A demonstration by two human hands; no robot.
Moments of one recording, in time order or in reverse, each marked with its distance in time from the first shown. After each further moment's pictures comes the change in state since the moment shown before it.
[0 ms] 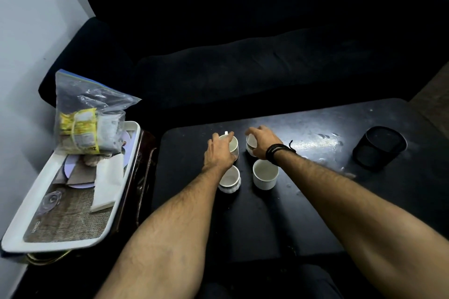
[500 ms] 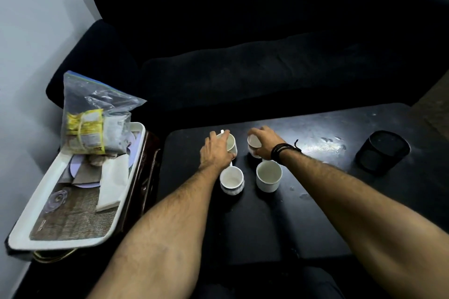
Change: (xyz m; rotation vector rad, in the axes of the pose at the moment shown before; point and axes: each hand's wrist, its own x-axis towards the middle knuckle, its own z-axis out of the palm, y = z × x) left_hand 0.000 -0.009 -0.022 0.073 -0.006 -0.022; right_hand 0.003 -0.001 -0.009 -0.009 -0.033 -0.082
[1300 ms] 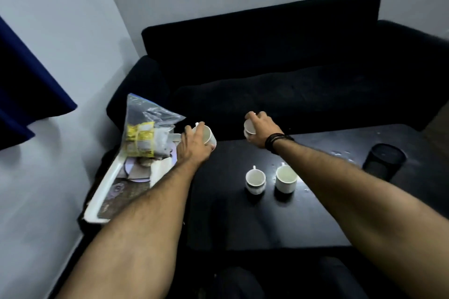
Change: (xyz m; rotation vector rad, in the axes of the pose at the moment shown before) left_hand -0.096 -0.074 -0.141 0.002 0.293 -0.087; right_hand -0.059 -0.131 -0.071 -0.002 0.268 -0.127
